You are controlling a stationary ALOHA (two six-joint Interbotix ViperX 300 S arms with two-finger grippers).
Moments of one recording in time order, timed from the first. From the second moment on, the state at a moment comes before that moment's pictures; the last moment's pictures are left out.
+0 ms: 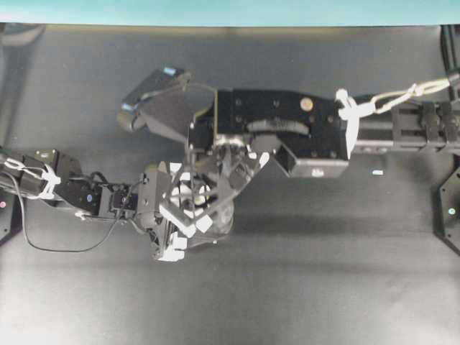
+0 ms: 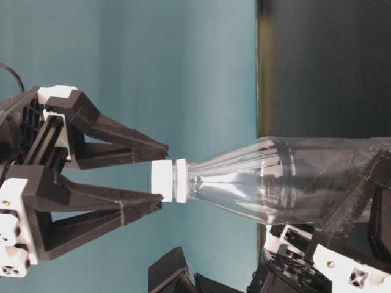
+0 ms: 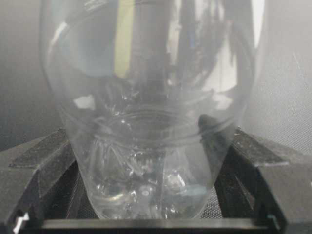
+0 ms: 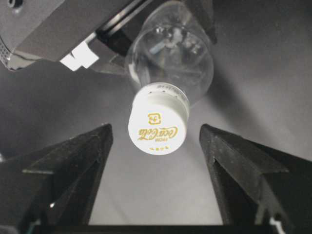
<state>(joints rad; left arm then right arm) -0.04 0.29 0.86 0.04 -0.78 -0.06 0.07 0.37 -0.46 0.09 1.48 0.70</state>
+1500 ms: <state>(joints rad) -0.05 0.29 0.86 0.04 -0.78 -0.06 0.08 0.37 -0.44 0.09 1.48 0.67</state>
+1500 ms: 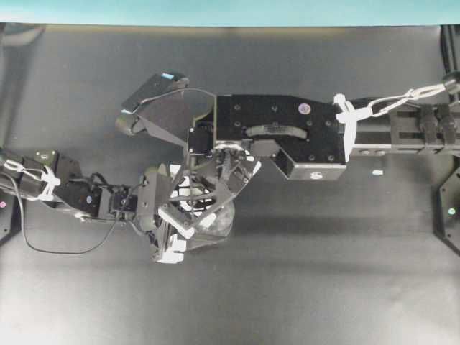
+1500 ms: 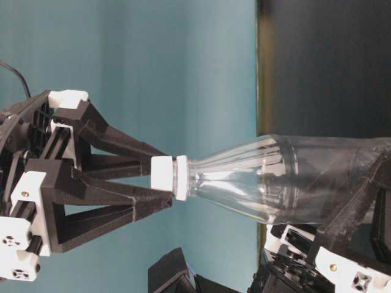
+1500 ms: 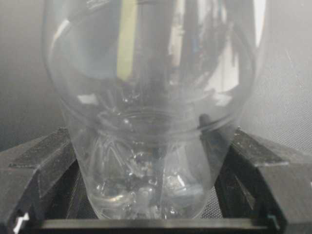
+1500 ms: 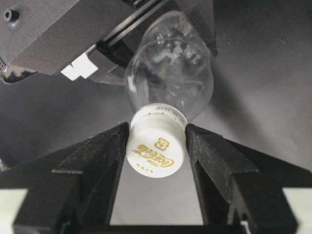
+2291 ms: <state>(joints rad) -0.05 0.29 0.87 0.04 -0.78 -0.07 0.08 0.38 -0.44 0.09 1.47 0.63</state>
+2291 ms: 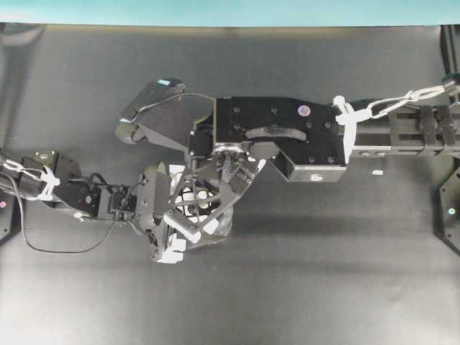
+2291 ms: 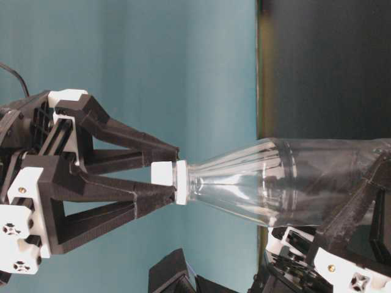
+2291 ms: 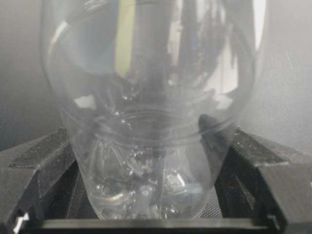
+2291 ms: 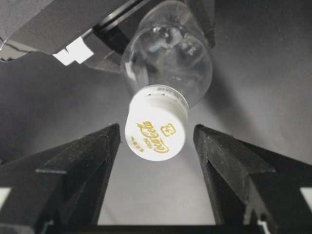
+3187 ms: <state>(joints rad) -0.05 0.29 0.87 0.04 -0.78 -0.07 0.07 0.38 -0.45 0.09 1.48 0.18</state>
